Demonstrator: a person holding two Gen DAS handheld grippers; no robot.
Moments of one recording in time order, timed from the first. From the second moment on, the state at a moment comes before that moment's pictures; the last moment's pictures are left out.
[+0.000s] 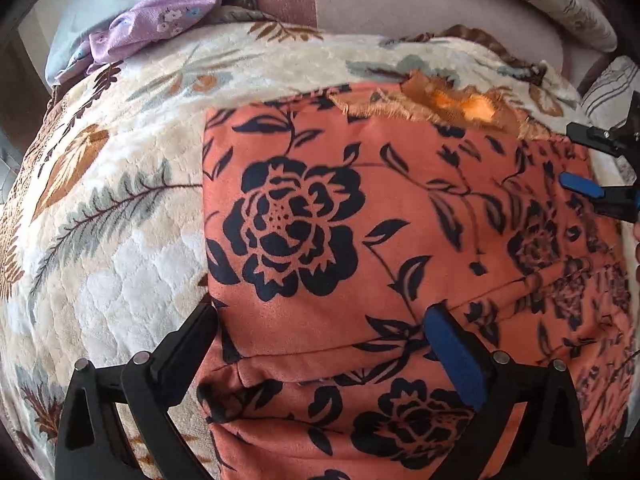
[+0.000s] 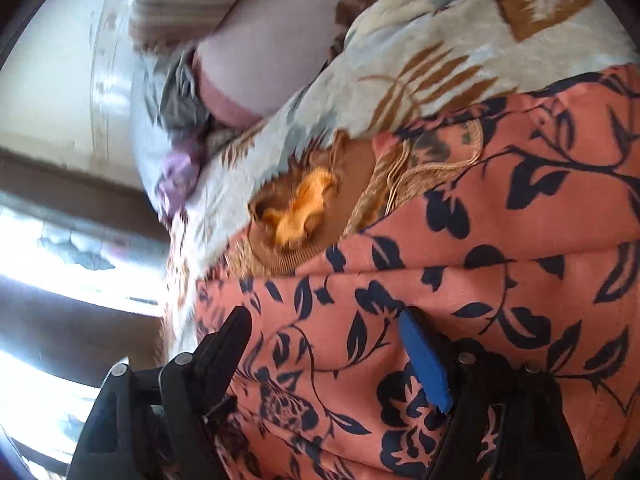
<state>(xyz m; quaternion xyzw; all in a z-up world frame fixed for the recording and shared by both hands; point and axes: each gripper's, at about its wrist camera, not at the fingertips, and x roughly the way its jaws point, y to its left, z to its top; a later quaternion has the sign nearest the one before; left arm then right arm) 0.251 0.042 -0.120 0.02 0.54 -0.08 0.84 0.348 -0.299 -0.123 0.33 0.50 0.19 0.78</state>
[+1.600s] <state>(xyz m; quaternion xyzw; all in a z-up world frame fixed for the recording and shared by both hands) 0.068 0.142 -0.082 -0.14 0.48 -0.02 0.87 0.093 -0.429 -0.105 0.34 0.49 0.12 0.79</state>
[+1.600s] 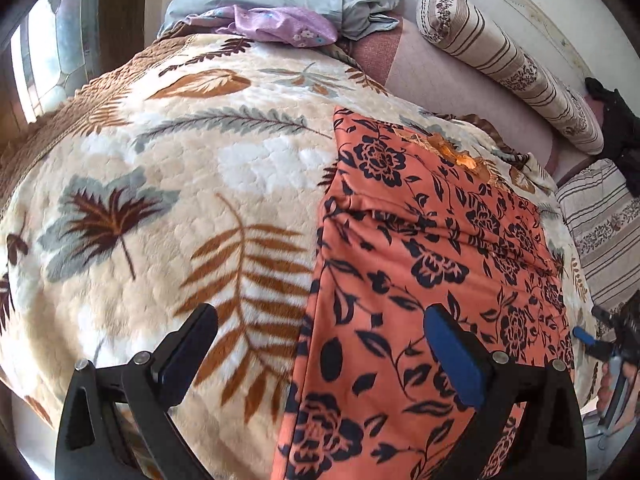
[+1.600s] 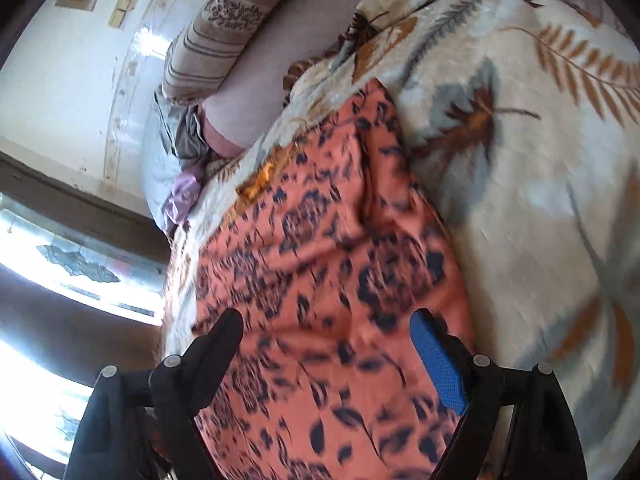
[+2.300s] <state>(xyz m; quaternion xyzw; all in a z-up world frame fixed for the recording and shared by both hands) -0.024 0.150 -0.122 -0.17 0.54 -0.02 0.82 -0.014 -0.451 -0.136 0.37 0.55 0.12 0.74</state>
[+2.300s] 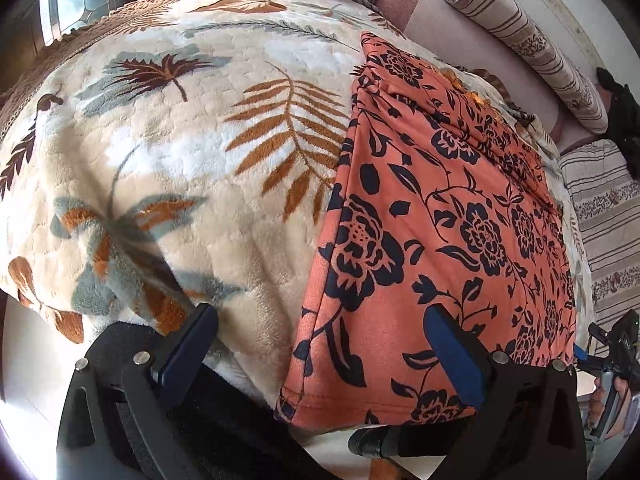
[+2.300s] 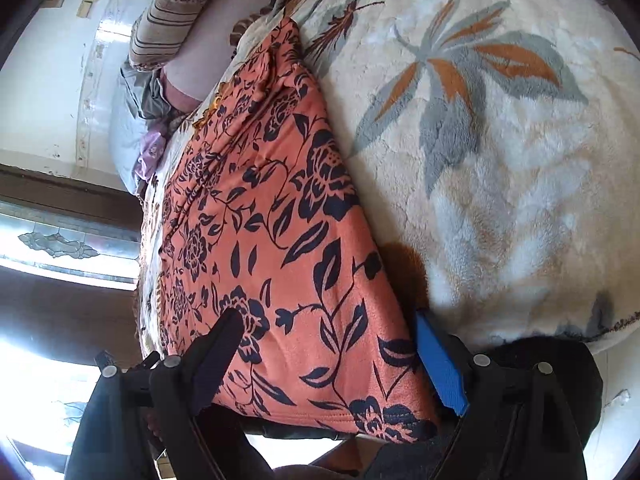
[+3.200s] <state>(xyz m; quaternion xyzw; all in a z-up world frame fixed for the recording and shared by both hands) -0.032 0.130 -0.115 -0.15 0.52 -0.06 0.84 -0.026 -0.441 -0.136 0.34 0.55 0.15 0.75</state>
